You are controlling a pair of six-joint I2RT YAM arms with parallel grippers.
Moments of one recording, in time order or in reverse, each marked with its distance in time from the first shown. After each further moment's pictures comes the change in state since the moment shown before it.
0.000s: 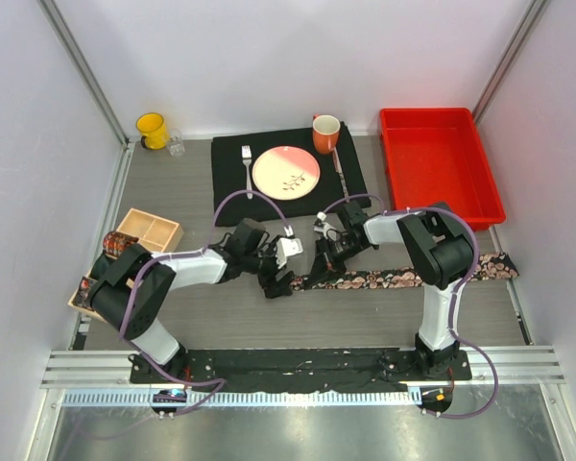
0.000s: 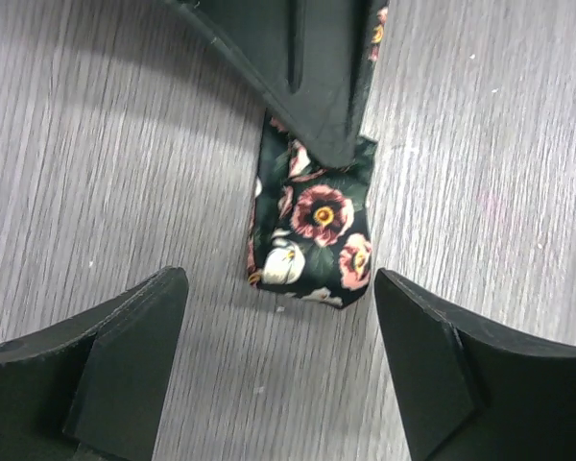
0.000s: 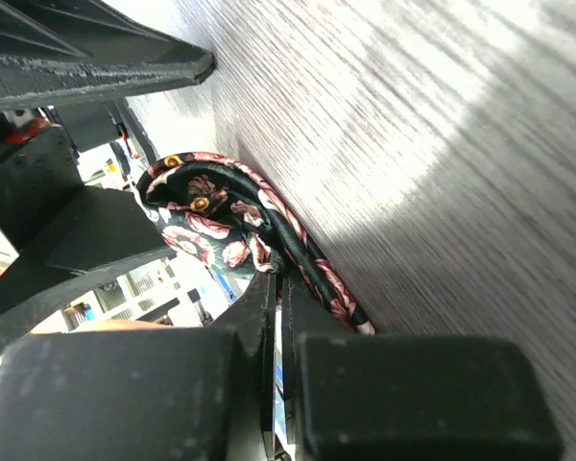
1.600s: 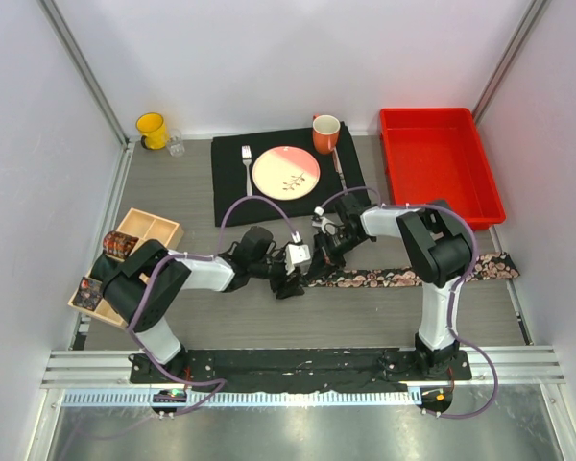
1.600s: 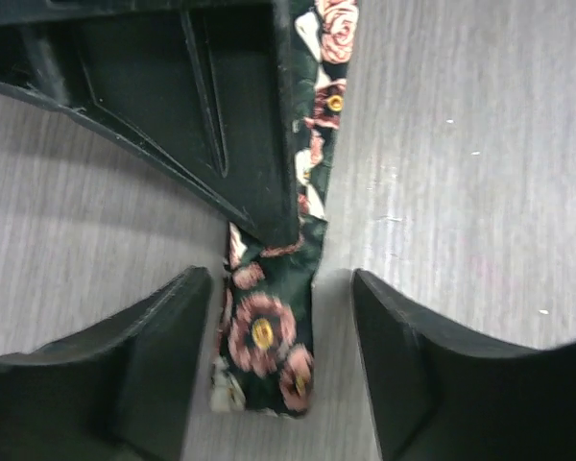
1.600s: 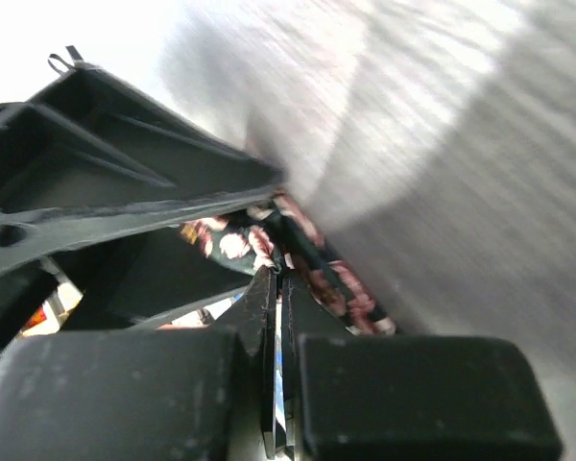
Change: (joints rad) left arm -0.061 0.078 -0.050 0.286 0.005 -0.034; right arm -0.001 0.010 0.110 -0.146 0.042 -0.024
